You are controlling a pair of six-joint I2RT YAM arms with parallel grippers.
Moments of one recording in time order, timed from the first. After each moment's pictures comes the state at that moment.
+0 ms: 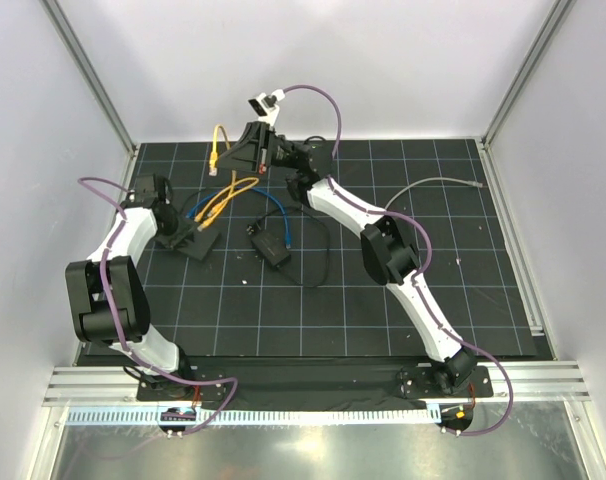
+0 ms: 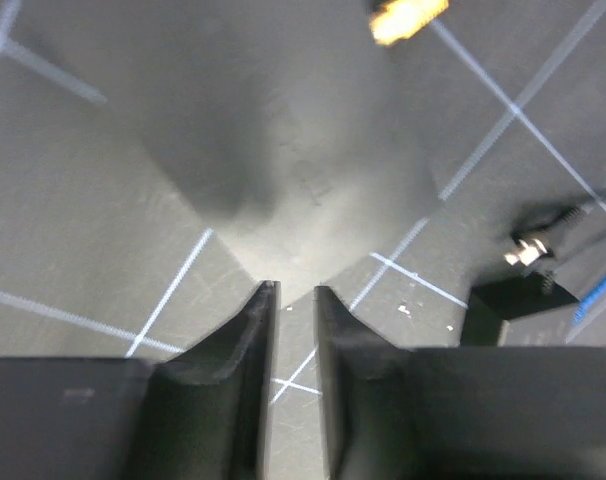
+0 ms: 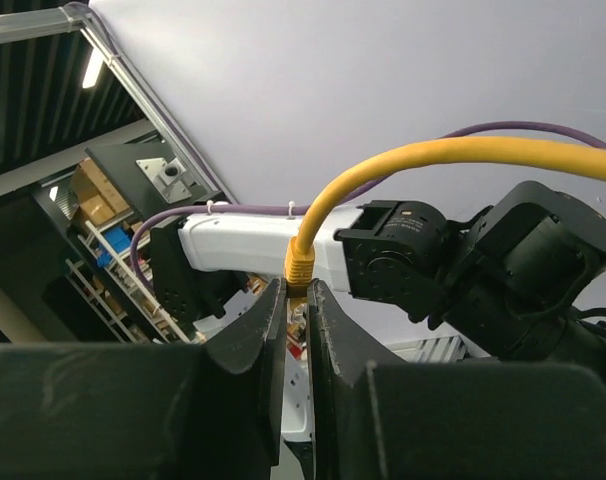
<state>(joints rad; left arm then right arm) 0.12 1.60 1.12 -0.63 0.03 -0.56 0.68 2.53 2.27 1.28 -0.92 1.62</state>
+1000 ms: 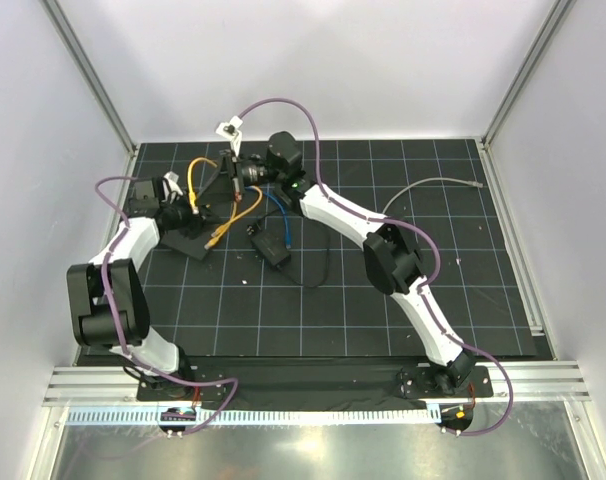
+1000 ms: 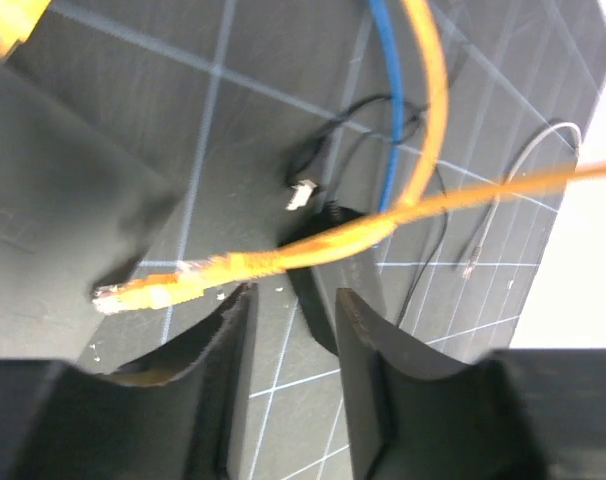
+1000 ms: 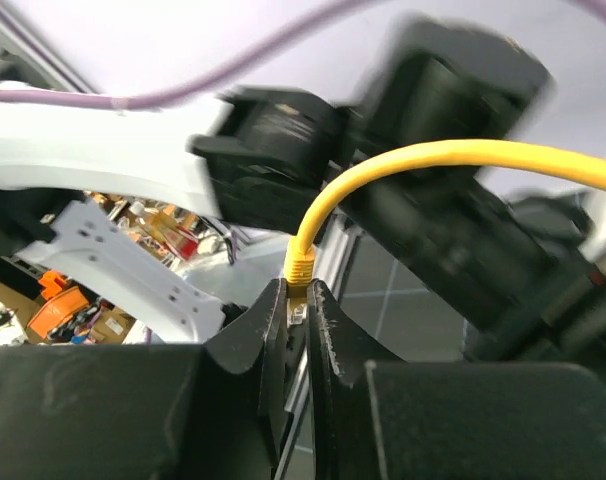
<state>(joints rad) 0.12 1.55 1.01 -0.28 0.53 -0.57 0.77 2.40 2.16 0.51 -1.08 0.82</state>
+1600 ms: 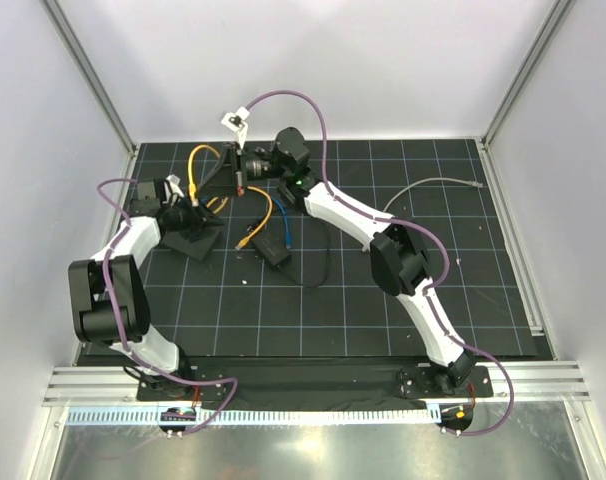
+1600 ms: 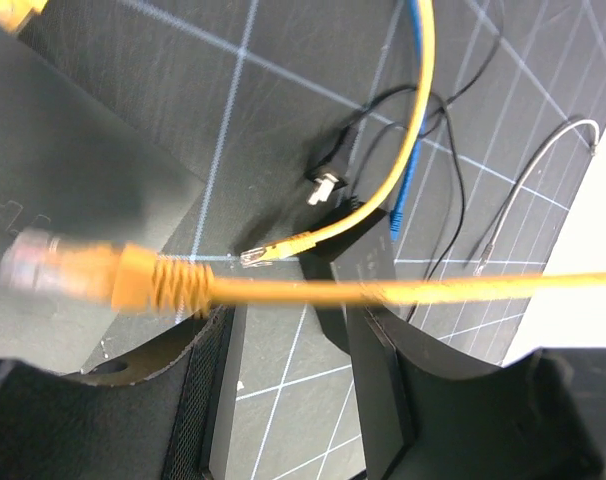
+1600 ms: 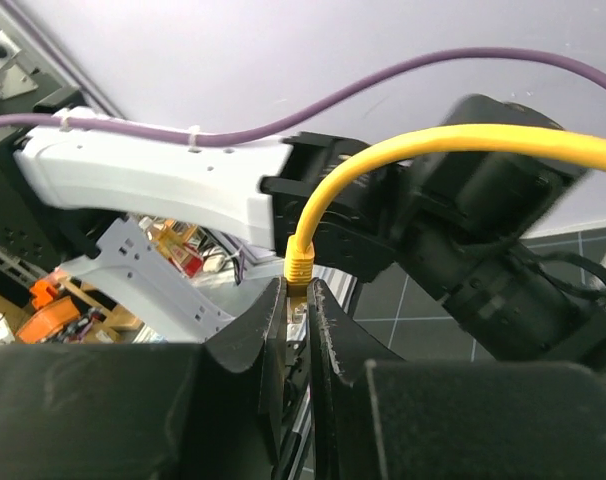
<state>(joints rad) 0.12 1.61 1.01 -0.31 0.53 -0.57 0.77 2.34 2.13 0.66 -1.07 0.92</state>
